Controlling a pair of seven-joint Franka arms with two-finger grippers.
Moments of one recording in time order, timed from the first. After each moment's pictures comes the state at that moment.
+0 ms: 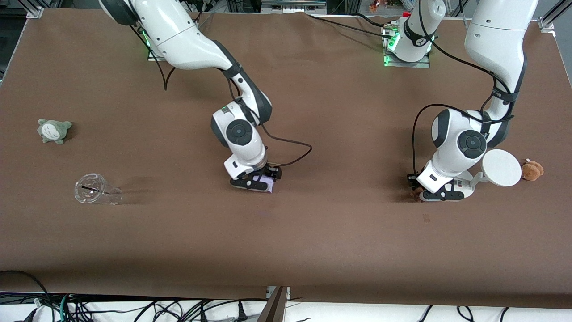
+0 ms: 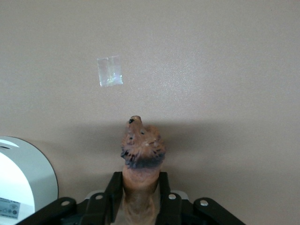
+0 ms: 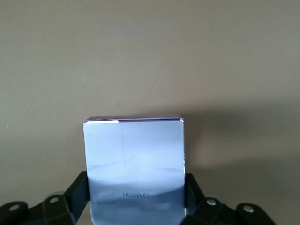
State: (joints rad) left arm -0.11 0.52 0.04 -1.98 0.03 2.57 -0.10; right arm 0.59 0.83 0.02 -1.47 0.01 2.41 0.75
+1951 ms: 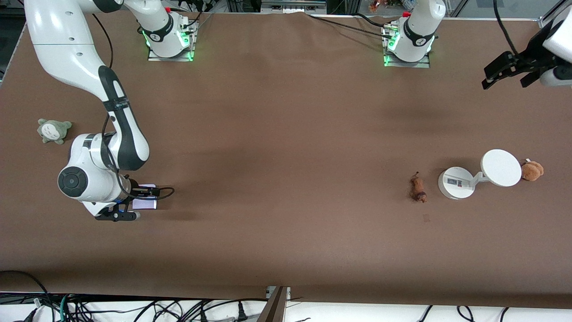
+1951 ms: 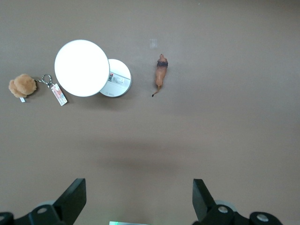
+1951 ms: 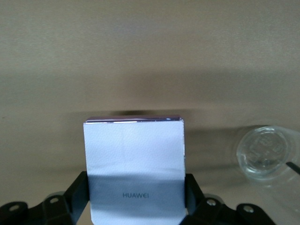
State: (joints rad) left arm -0.02 -0.19 0.00 -1.73 -0.02 1.54 -0.12; right arm 0.08 0.73 -0.04 -1.54 0.01 2.16 0.06
